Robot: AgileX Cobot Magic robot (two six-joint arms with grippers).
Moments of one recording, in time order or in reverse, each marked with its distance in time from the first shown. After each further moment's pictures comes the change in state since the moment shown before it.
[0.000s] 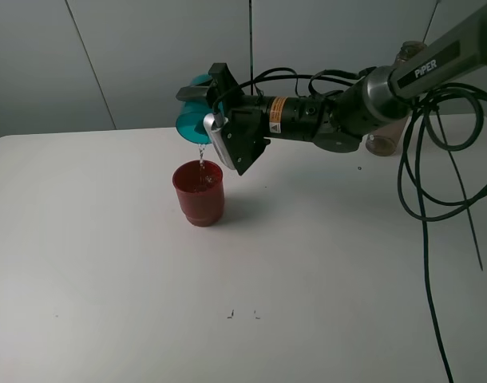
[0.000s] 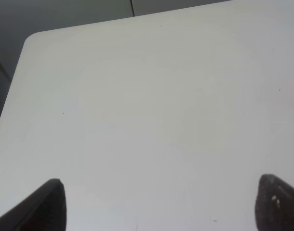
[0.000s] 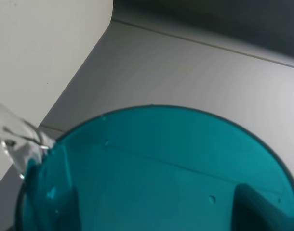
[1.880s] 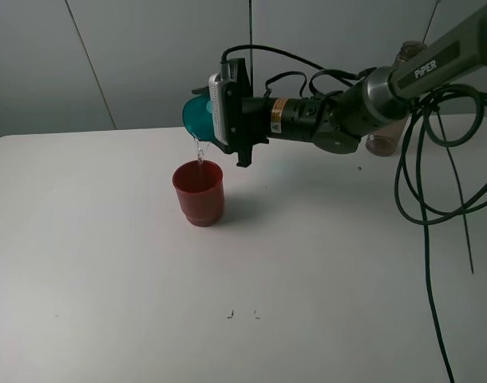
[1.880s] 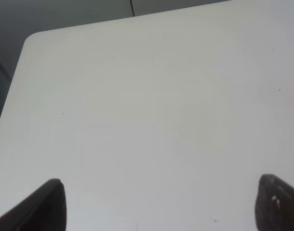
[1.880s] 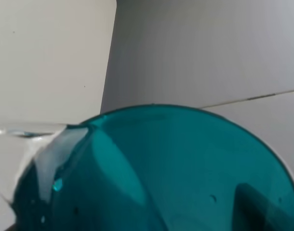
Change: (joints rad) left arm 0.000 0.000 0.000 0.000 0.000 0.000; right arm -0.001 0.000 0.001 0.072 0.096 0.455
